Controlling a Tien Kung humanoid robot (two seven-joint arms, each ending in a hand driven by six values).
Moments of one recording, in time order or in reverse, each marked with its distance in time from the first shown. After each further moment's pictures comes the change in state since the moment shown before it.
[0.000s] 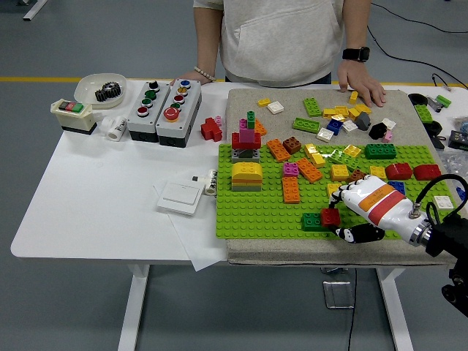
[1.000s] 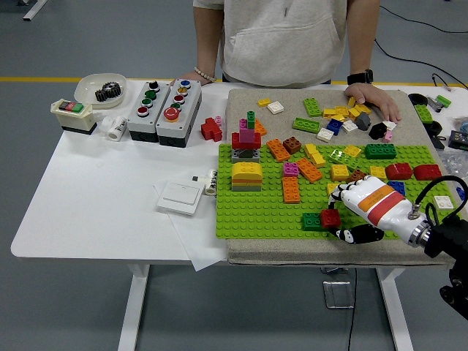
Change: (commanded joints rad) left arm 0.007 0.000 -0.014 0.000 0.027 -0.001 0.008; right arm -0.005 0.010 0.005 -0.008 0.000 -0.010 -0.004
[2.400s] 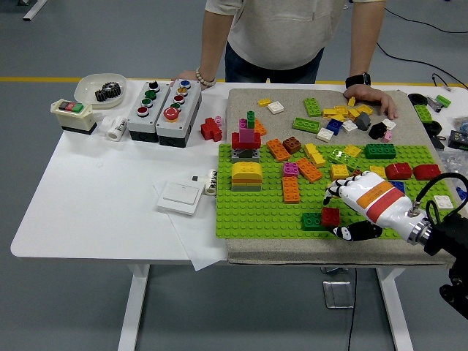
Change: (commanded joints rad) left arm -0.006 0.000 0.011 0.002 -0.022 0.000 -0.008; right arm -0.025 -0.007 0.040 0.065 0.000 -0.016 -0.001
